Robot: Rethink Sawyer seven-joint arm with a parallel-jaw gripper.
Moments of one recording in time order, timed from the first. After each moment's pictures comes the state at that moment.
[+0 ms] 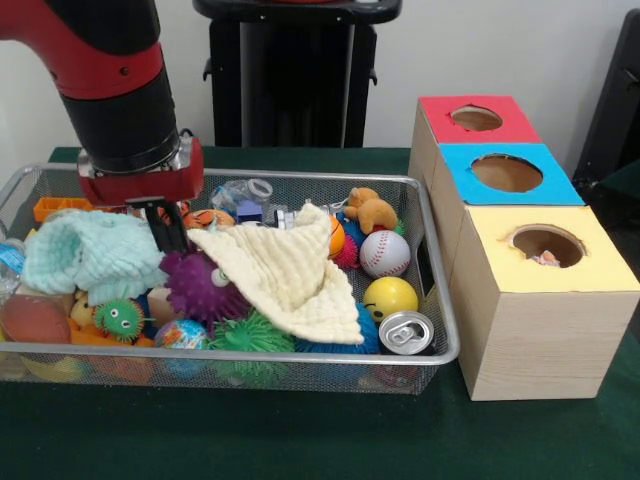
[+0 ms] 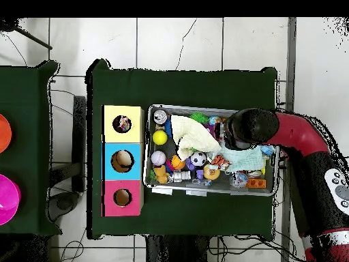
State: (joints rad) arm -0.80 -0.49 0.55 1.37 -0.49 0.97 1.59
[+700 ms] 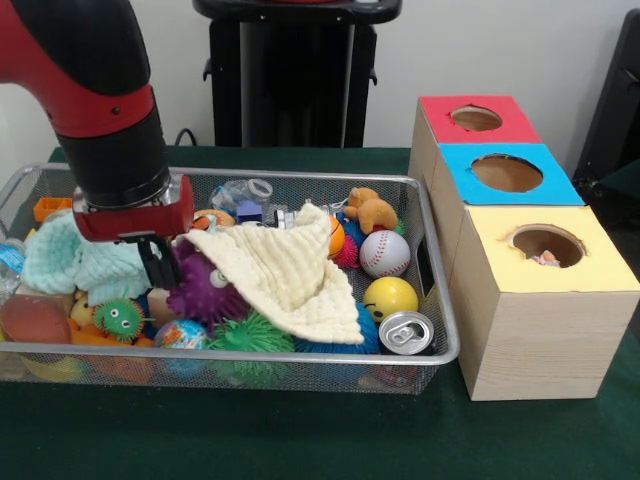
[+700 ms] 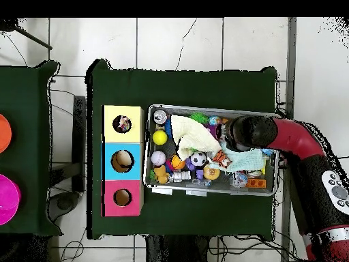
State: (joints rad) arm -0.85 -0.42 0.58 1.37 -0.55 0.86 1.59
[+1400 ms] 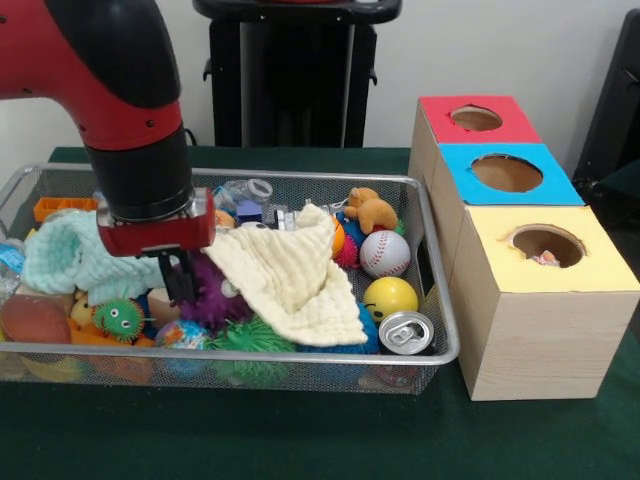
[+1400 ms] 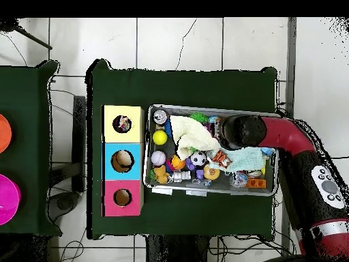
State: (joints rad) arm -0.82 -0.41 0.59 1.38 -0.61 0.81 1.59
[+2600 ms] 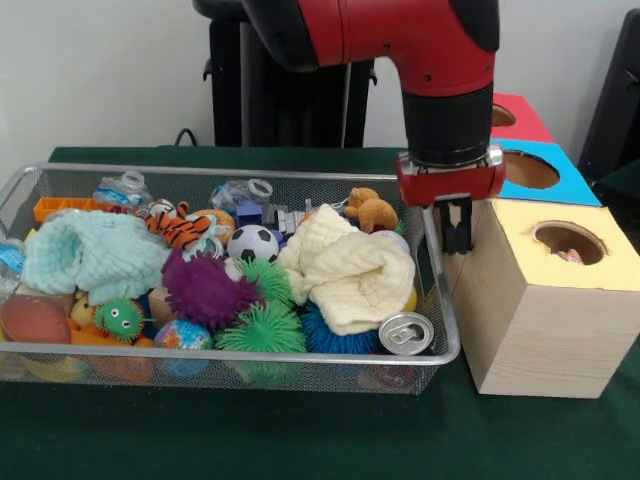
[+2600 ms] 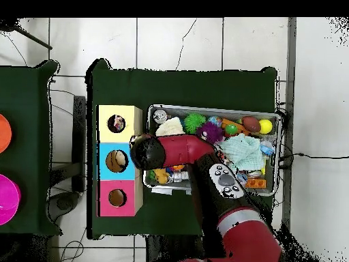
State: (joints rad) arm -0.34 -0.56 0.34 1.69 -0.27 0.41 1.90
